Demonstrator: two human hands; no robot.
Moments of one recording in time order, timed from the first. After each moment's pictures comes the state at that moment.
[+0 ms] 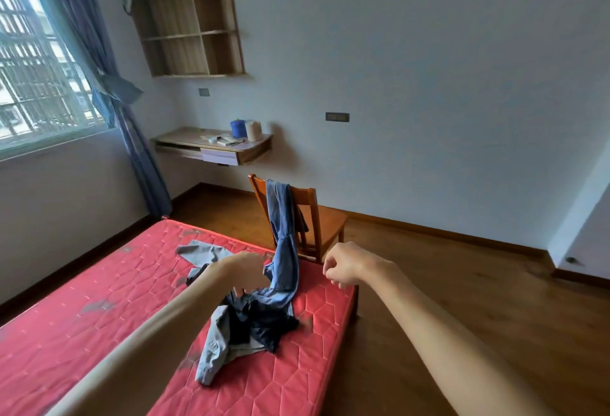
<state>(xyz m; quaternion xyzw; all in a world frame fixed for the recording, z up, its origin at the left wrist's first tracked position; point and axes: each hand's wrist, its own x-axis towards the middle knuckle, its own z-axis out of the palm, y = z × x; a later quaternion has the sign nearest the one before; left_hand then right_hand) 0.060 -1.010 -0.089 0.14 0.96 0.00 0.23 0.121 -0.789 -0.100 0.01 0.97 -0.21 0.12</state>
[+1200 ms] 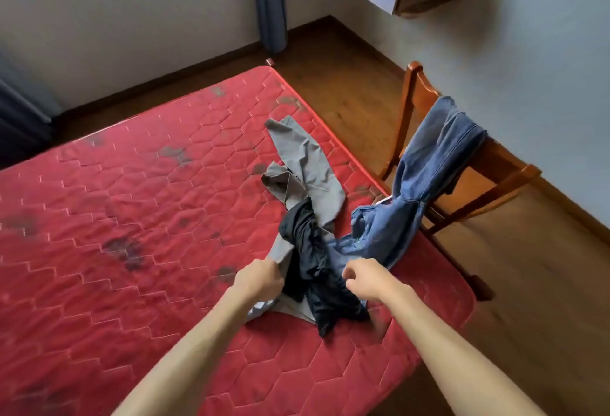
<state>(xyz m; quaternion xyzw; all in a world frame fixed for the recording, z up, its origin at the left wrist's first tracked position) -0.242 -1.151 -0.388 -0.18 0.91 0.18 0.33 -0.318 -0.928 -0.392 -0.14 0.89 -0.13 0.41</state>
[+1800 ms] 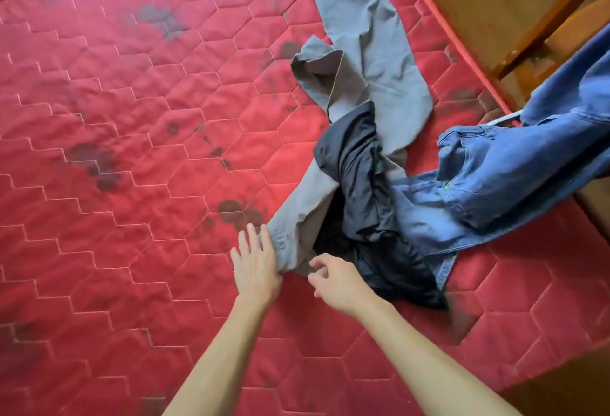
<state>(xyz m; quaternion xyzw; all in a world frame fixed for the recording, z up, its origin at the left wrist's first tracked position) -0.192 -1.195 -0.712 -0.31 0.89 0.03 0.33 -0.260 -1.043 -0.689 -0.09 0.79 -0.29 0.53</state>
